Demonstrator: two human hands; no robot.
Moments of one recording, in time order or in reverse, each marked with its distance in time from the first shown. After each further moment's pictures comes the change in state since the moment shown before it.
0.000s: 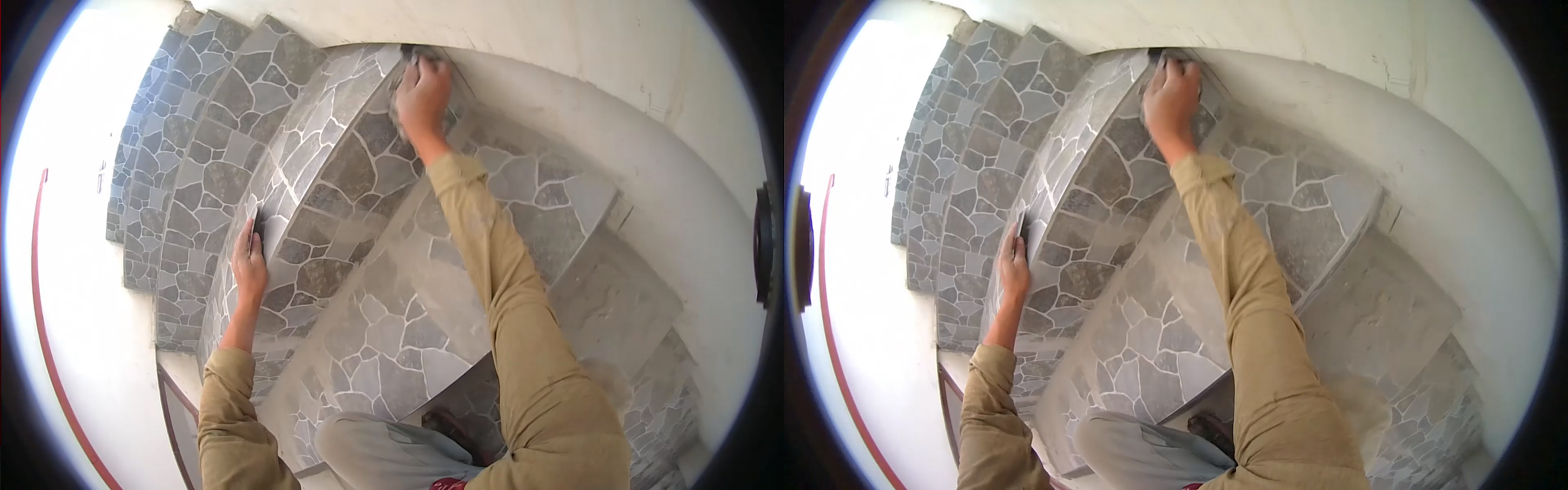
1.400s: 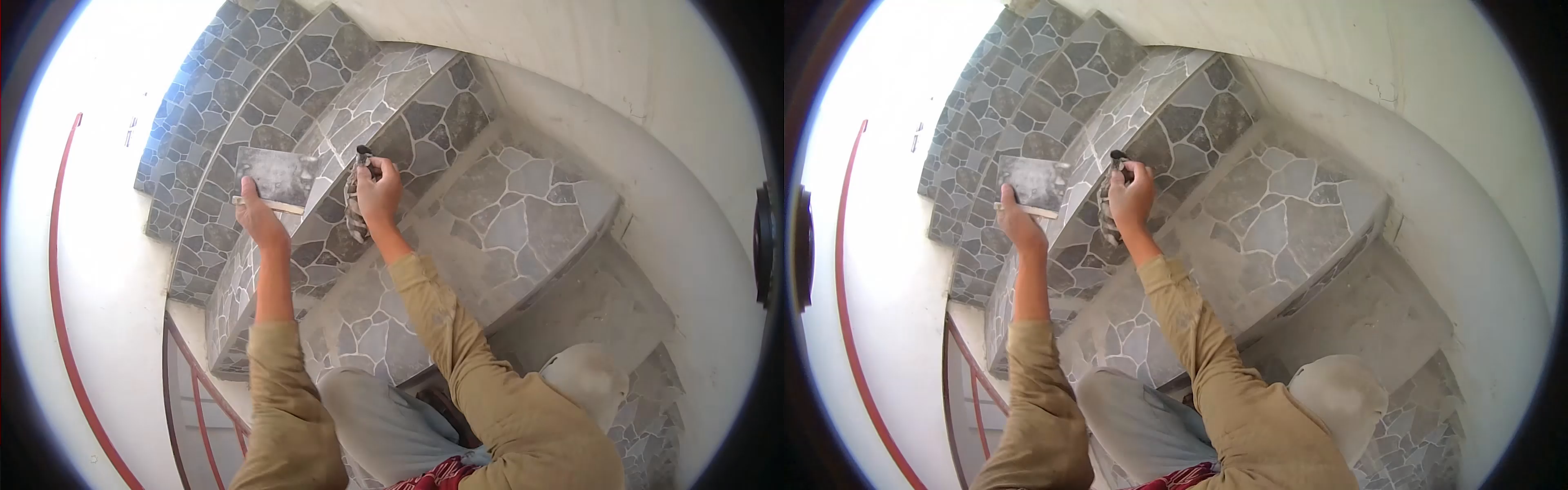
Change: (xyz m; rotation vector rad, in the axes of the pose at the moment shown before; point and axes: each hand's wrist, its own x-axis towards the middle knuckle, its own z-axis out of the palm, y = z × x) left_hand 0.004 0.100 -0.048 -0.622 0.372 -0.412; right_hand -0.188 -0.132 -0.035 0.444 -0.335 0.493
